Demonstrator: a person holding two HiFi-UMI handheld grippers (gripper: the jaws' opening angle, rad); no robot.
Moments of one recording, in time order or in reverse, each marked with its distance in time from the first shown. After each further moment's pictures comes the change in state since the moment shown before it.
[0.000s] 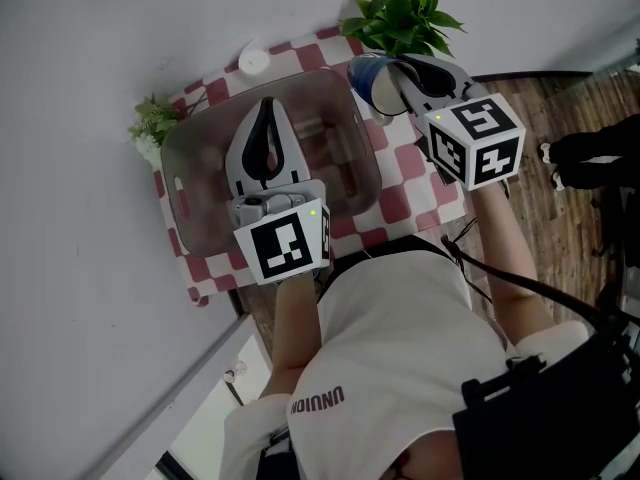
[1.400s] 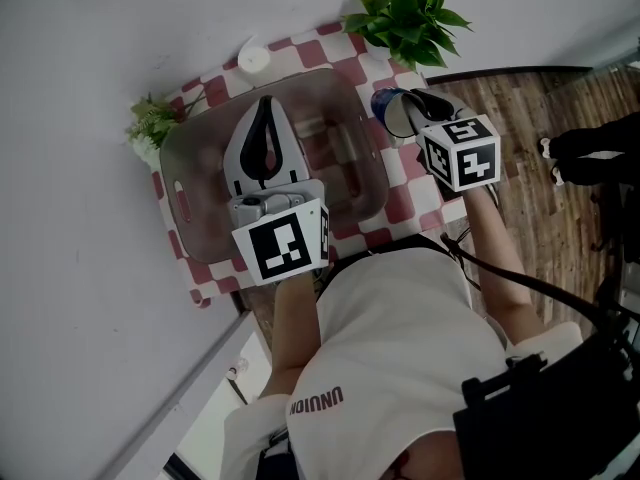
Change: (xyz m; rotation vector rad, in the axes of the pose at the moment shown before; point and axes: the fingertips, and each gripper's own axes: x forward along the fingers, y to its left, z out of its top) left arm 0.011 0.012 -0.010 -0.010 0.025 -0.008; right arm 0.018 -0.019 -0.107 0.097 0.250 -0.091
